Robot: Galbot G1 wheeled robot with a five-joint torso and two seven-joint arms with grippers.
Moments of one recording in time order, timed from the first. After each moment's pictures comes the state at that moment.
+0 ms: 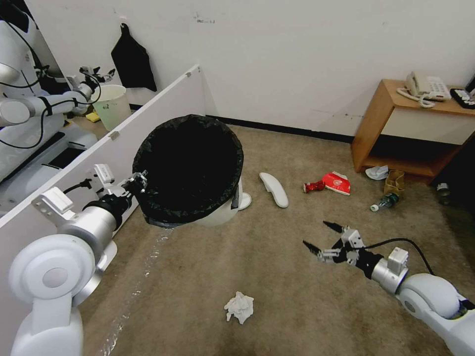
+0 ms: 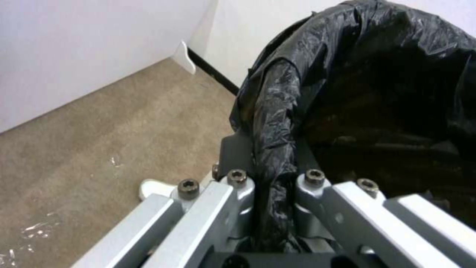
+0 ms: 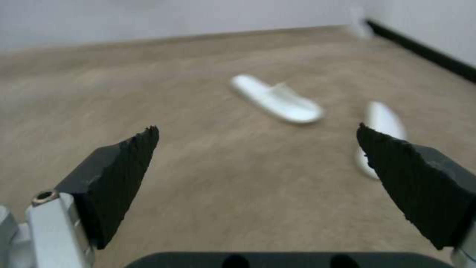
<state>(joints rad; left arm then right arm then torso) 1.10 -1.31 -0.71 -2.34 -1.22 0.74 -0.56 -1.30 0.56 0.30 1.71 0.62 0.18 -0.53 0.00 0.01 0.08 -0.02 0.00</state>
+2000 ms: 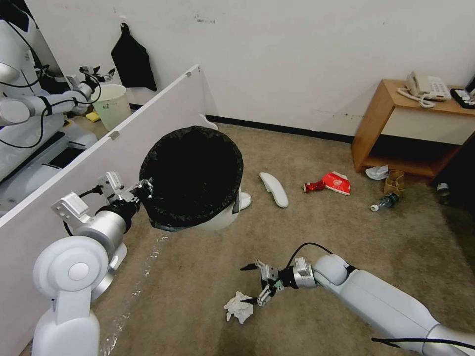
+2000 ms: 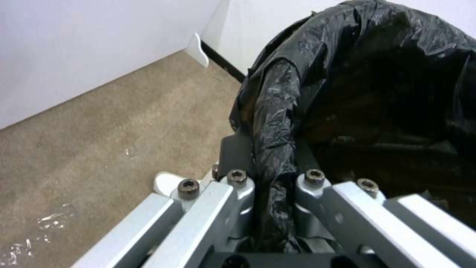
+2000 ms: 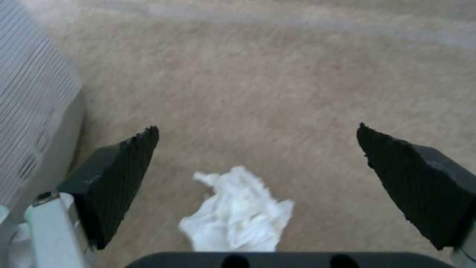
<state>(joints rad) 1.12 -1.36 -0.70 -2.28 -1.09 0.74 -0.47 -0.66 0.93 -0.44 1.20 0.37 0.29 -0.93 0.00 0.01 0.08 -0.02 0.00</state>
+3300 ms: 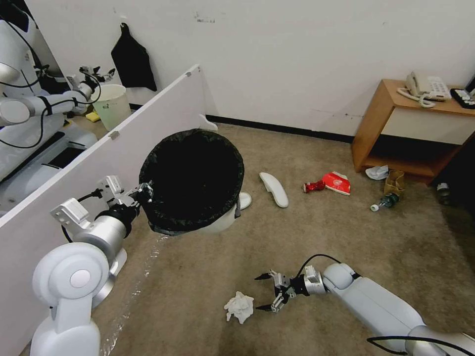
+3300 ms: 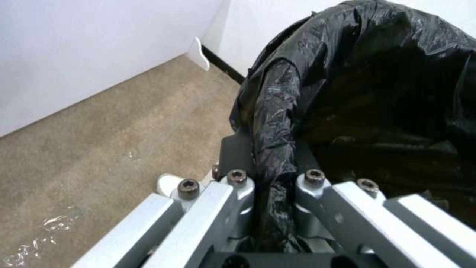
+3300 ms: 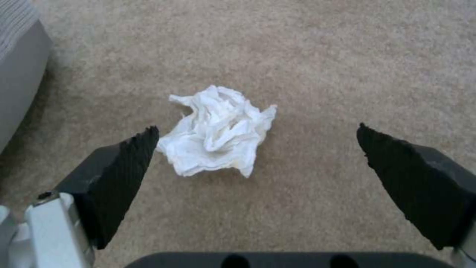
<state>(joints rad) 1.16 -1.37 -0.70 -2.31 -1.05 0.72 -0.44 -0.65 1.05 -0.35 0.88 0.34 0.40 -1.04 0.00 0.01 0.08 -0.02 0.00</state>
